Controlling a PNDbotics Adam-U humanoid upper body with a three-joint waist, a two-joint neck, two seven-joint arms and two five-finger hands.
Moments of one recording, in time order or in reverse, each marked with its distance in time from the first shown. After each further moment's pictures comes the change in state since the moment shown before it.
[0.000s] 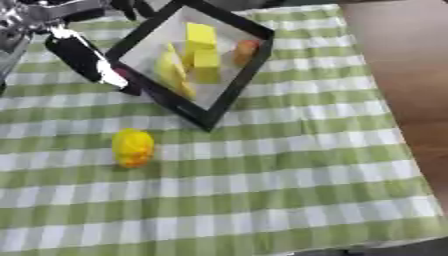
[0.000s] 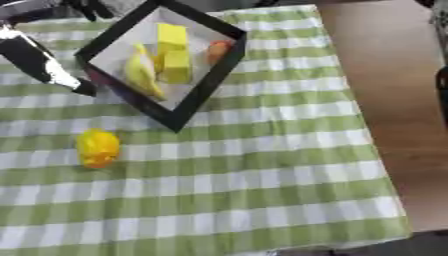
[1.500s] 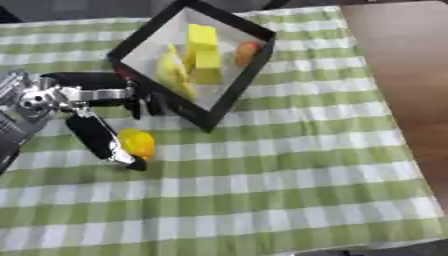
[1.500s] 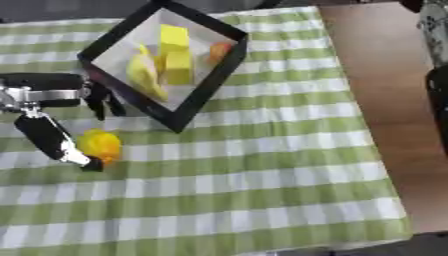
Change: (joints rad) left arm 0.107 0.005 -0.153 0.004 0.035 0.090 -0.200; right arm 0.013 0.000 0.000 0.009 0.014 0.007 0.011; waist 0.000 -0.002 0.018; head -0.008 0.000
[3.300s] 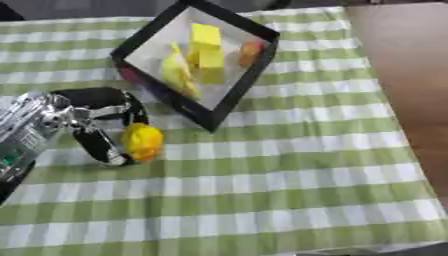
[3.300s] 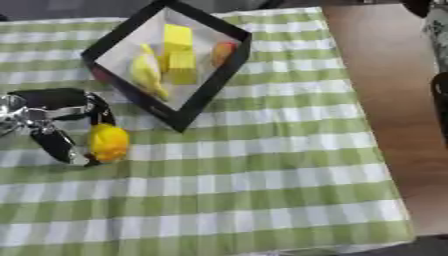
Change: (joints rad) left arm 0.053 -0.071 0.031 0.159 -0.237 -0.143 0.137; right arm 0.004 0.009 -0.003 0.010 0.010 -0.001 0.007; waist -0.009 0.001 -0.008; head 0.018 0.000
